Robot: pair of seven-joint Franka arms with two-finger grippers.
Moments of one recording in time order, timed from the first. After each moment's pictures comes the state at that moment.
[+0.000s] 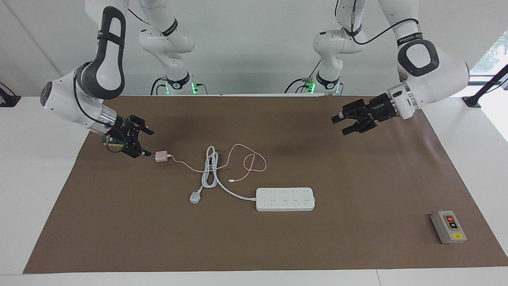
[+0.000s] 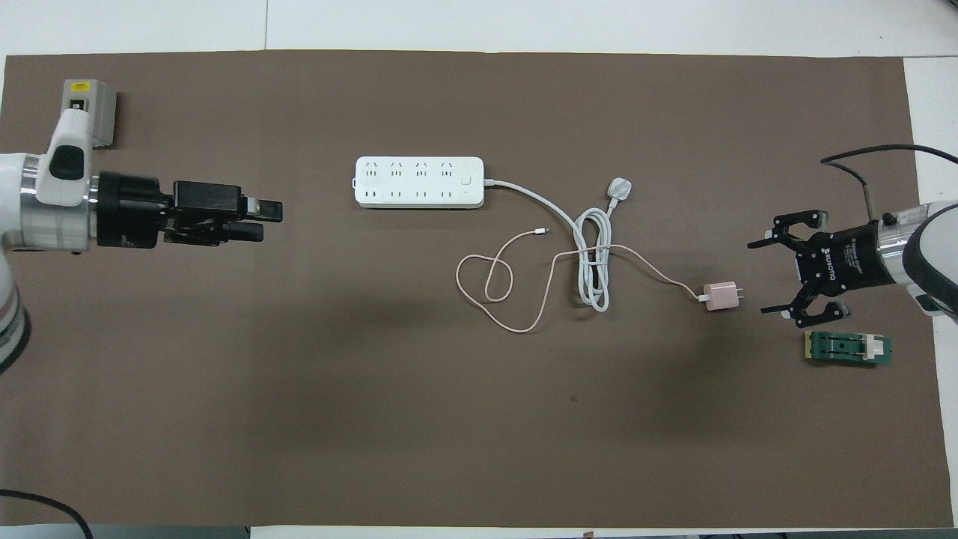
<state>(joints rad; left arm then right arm) -0.03 0.06 0.01 -1.94 -1.05 1.78 0.32 -0.07 0.09 -0.16 -2.07 0.57 1.87 0.97</state>
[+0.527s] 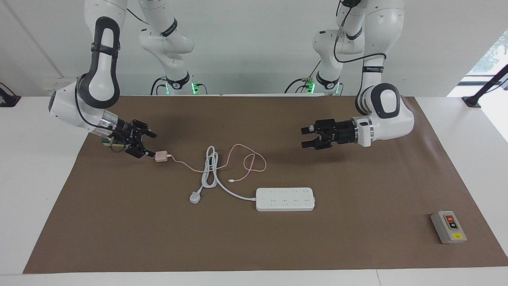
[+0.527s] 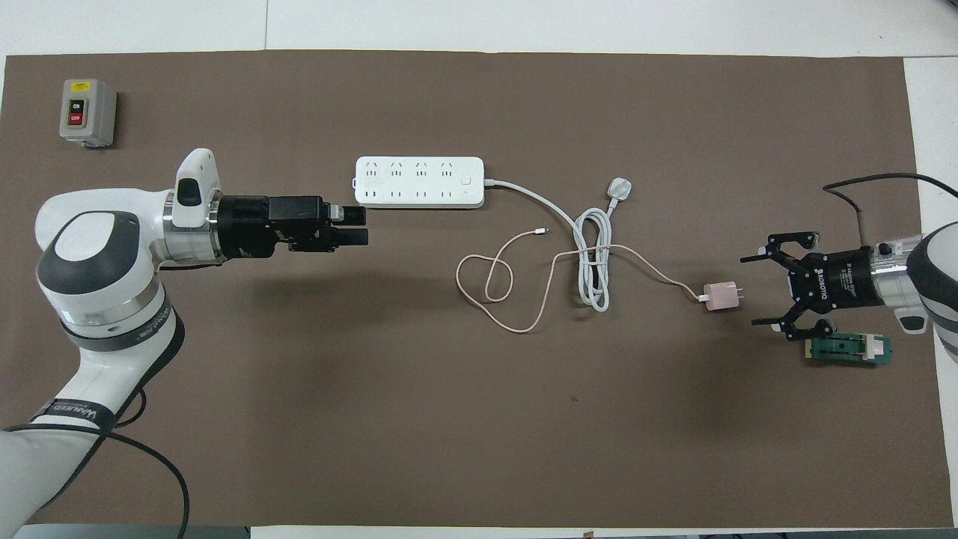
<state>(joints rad) -0.13 0.25 0.00 -2.02 -1.51 1.72 0.61 -0.14 0.14 -0.17 -2.16 0.72 1.90 0.73</state>
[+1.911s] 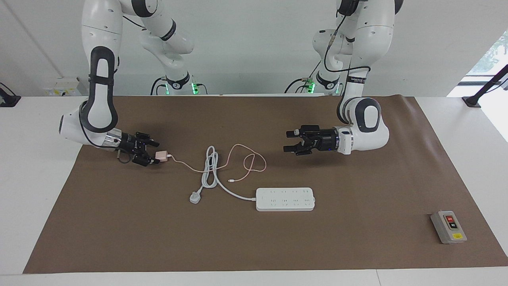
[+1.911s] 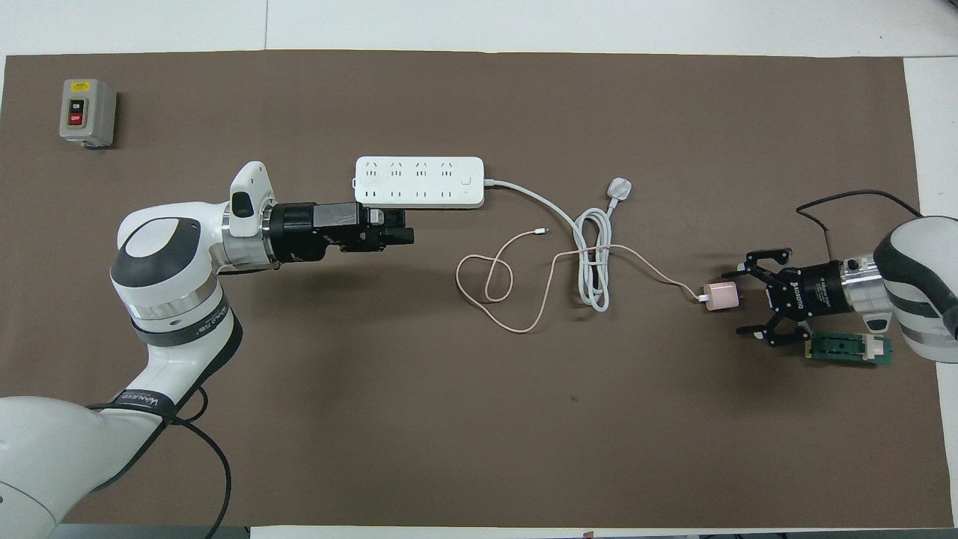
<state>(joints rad) -0.19 0.31 -0.01 -2.03 -1.67 1.69 0.73 -0.17 0.31 -0.16 -2.14 0.78 1.89 0.49</state>
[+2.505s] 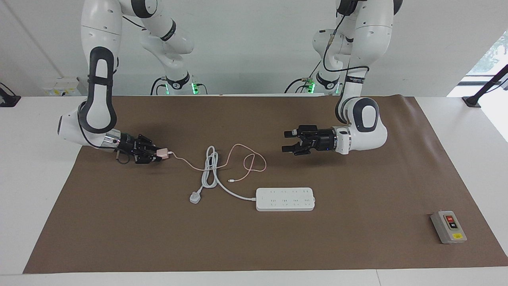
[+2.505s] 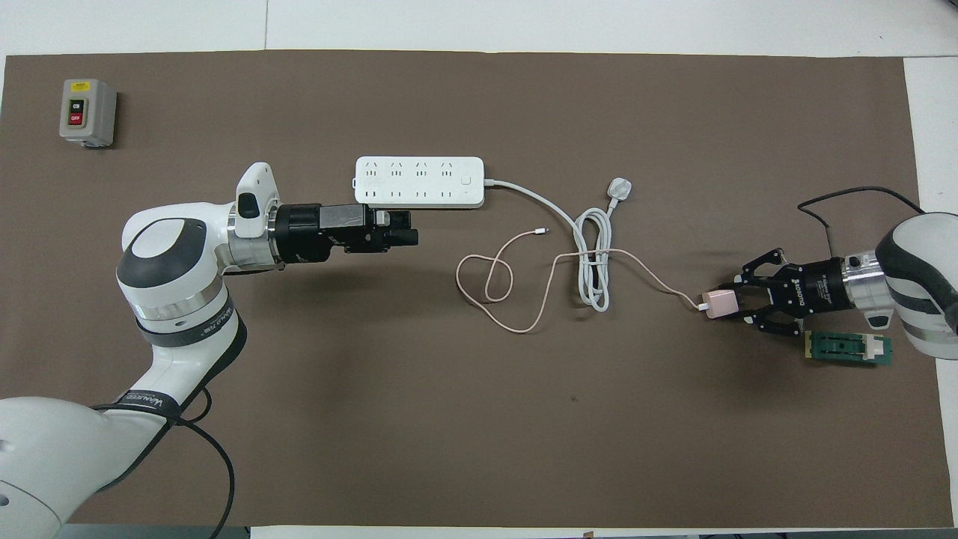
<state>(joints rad) -0.21 0.31 -0.01 -2.03 -1.67 1.71 0.73 -0.17 0.32 -0.16 -2.12 0.78 1.88 0.49</state>
